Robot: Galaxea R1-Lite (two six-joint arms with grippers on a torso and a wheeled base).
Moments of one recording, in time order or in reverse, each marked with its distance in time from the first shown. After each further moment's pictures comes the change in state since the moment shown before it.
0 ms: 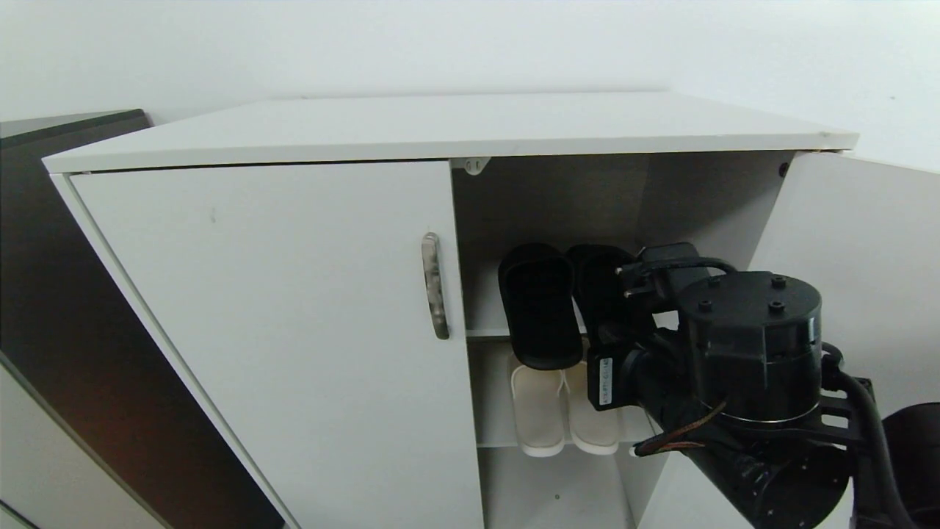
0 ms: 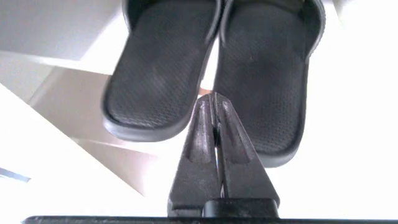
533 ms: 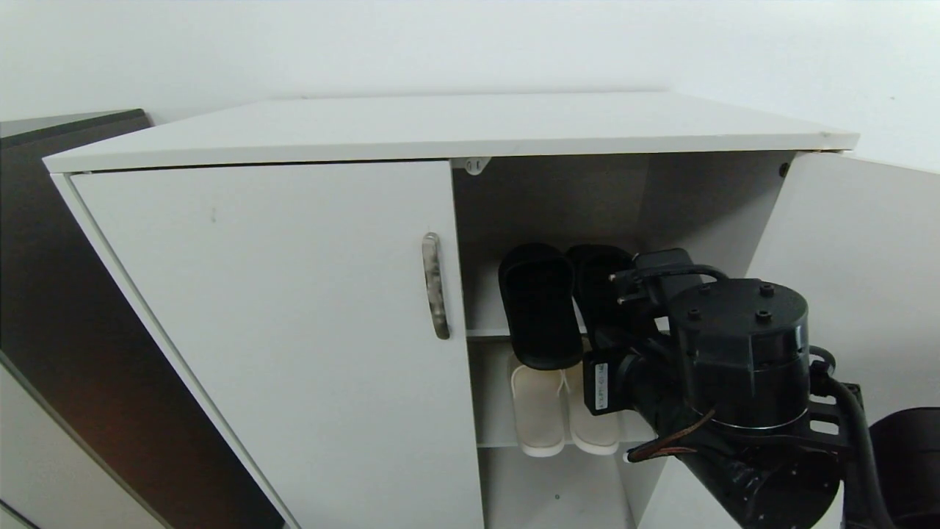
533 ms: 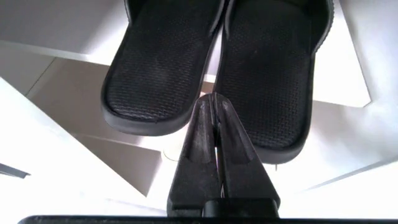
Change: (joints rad) left arm 0.000 0.000 0.000 0.000 0.000 -0.001; right arm 0.004 0.015 0.004 -0.009 -0.001 0.000
